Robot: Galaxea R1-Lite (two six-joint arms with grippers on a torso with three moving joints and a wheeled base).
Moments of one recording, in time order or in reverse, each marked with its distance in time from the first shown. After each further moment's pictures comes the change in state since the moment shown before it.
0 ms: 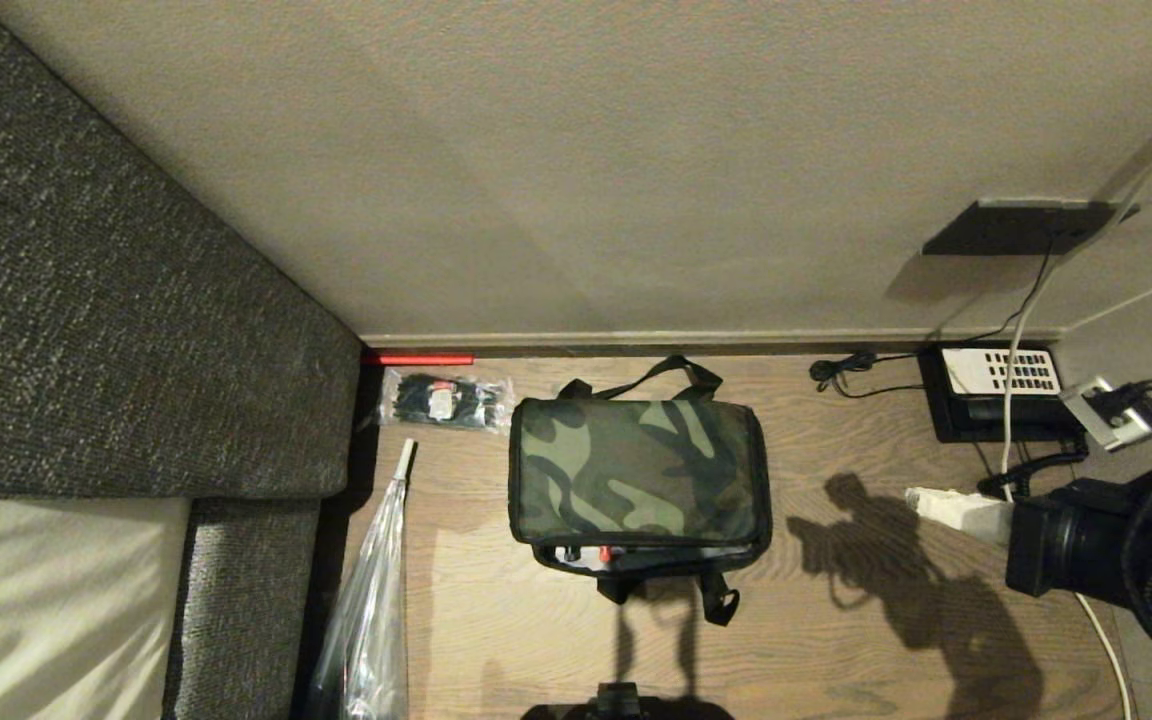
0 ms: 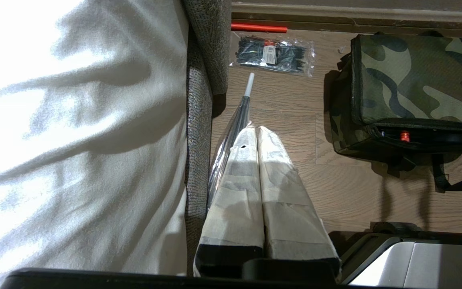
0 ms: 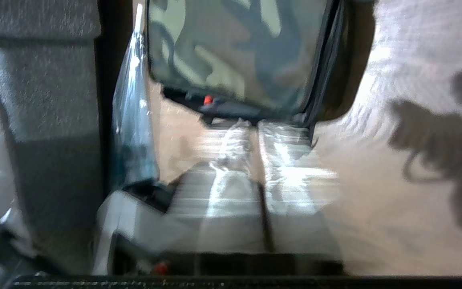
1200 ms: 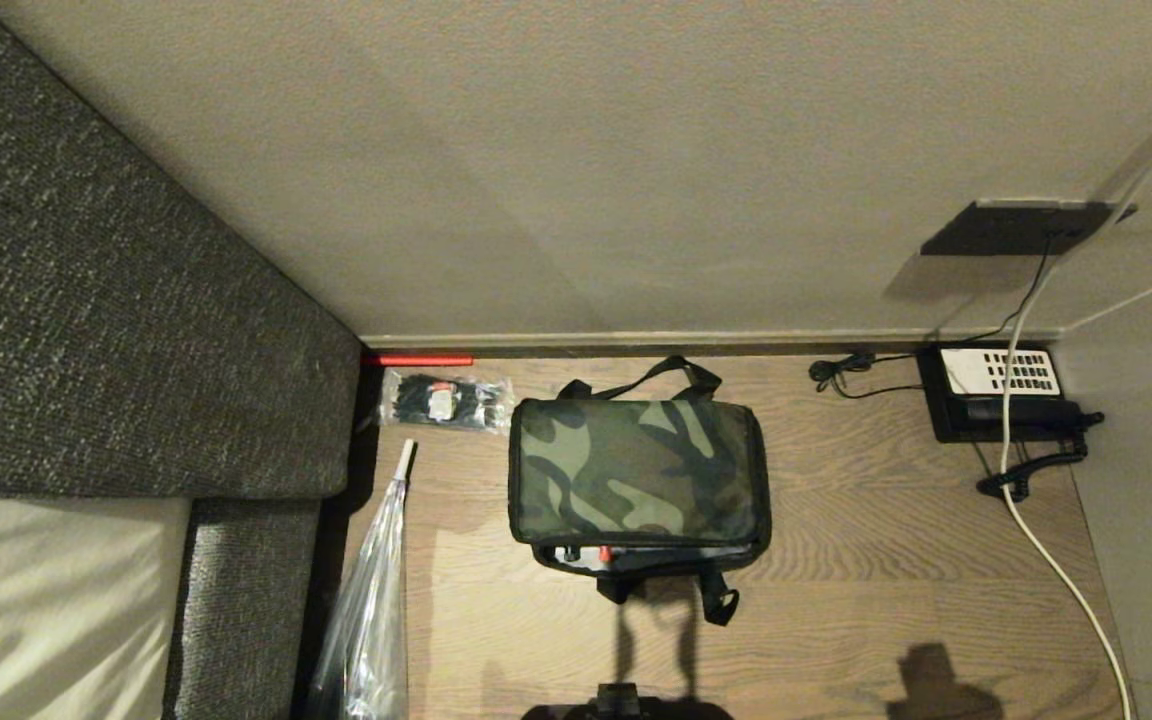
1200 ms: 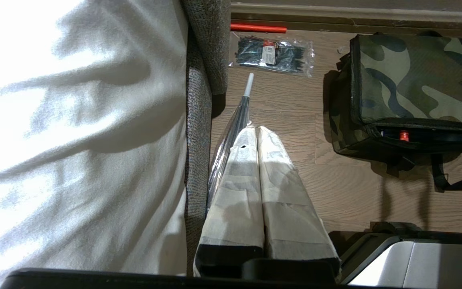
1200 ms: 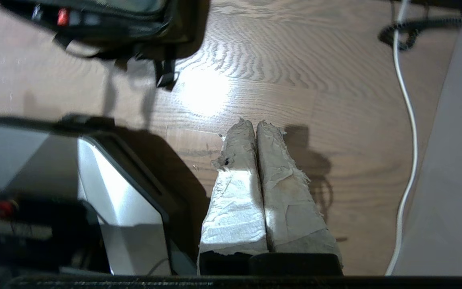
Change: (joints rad) left arm 0.000 0.000 0.000 0.000 0.000 0.001; right arm -0.108 -1.105 0.302 0.698 -0.384 -0.267
